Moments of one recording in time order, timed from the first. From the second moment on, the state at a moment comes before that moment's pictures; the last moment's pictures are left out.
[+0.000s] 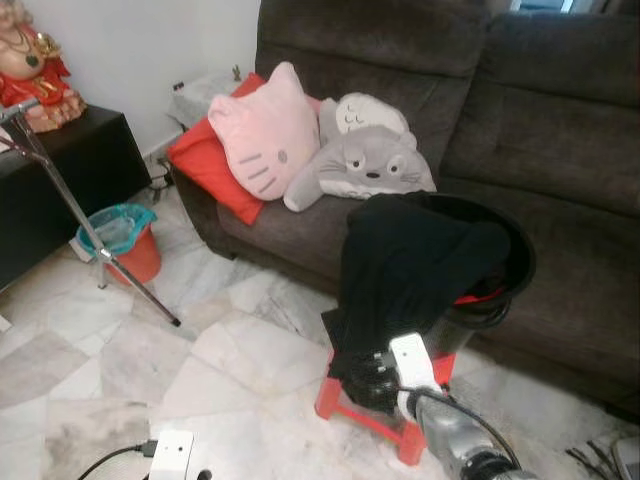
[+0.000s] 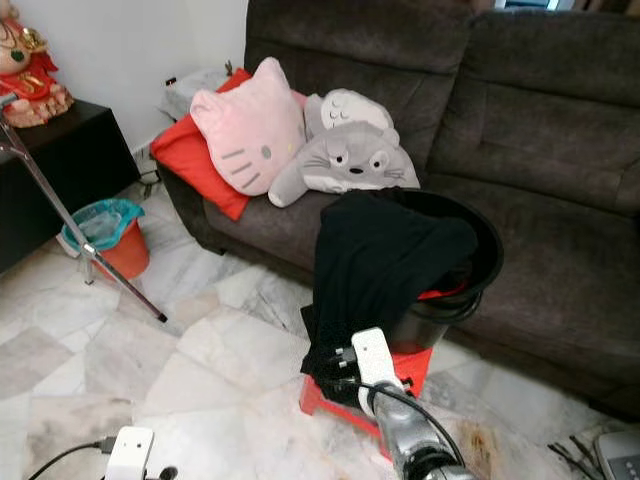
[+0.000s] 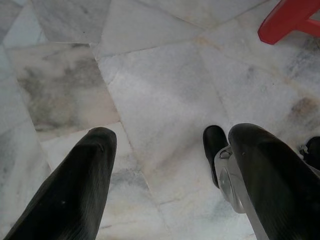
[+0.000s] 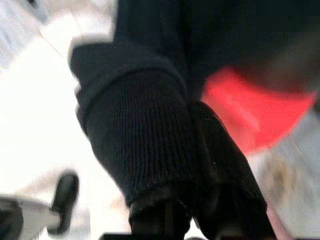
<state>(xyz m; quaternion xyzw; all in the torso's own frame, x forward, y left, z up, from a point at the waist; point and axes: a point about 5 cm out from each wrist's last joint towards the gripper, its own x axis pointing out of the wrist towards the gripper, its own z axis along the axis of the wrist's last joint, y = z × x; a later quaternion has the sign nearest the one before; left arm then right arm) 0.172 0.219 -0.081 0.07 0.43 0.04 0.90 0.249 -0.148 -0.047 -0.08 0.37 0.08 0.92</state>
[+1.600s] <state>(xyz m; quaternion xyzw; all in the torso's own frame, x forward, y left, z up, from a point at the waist) 0.156 0.219 -0.088 0.06 0.45 0.05 0.89 0.165 -0.194 -0.090 -0.01 0.46 -0.10 0.88</state>
